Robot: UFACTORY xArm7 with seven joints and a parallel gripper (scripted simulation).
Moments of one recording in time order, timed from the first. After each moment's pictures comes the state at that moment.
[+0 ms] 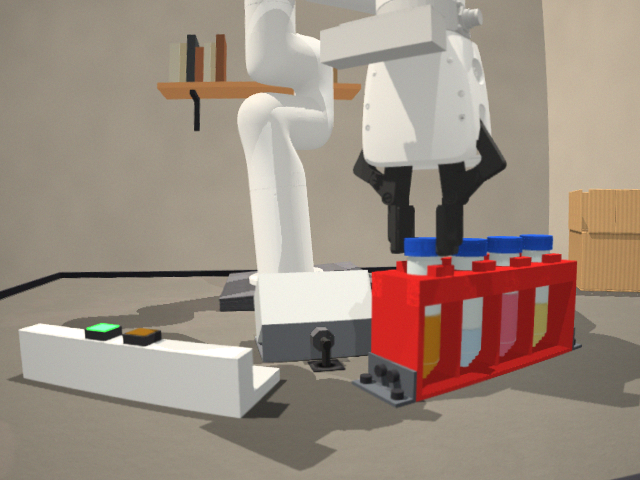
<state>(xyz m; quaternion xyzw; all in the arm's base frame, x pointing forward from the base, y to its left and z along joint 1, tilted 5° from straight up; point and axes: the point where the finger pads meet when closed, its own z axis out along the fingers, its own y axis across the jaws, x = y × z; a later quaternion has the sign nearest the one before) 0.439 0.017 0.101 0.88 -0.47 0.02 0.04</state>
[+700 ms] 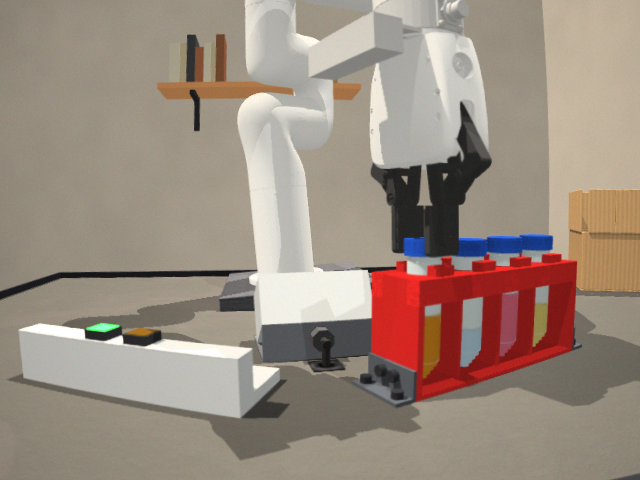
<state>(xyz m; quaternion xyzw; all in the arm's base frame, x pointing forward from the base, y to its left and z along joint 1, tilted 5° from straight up) 0.439 0.017 0.101 0.77 -0.63 0.02 0.03</state>
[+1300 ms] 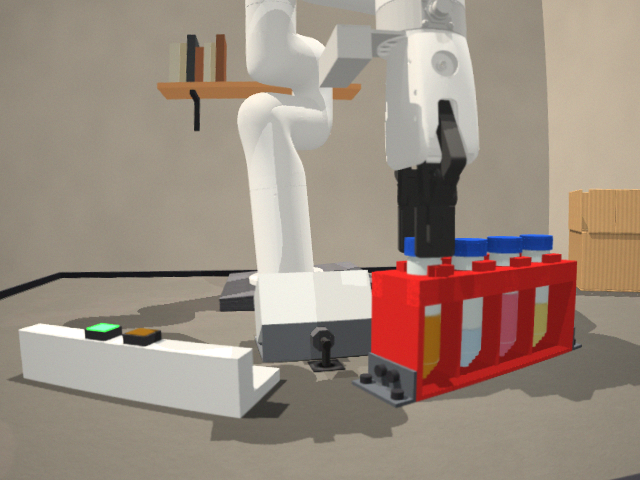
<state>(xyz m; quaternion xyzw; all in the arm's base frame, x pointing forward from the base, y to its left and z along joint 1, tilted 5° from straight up) 0.440 0.017 0.100 0.64 -0.77 0.03 0.02</state>
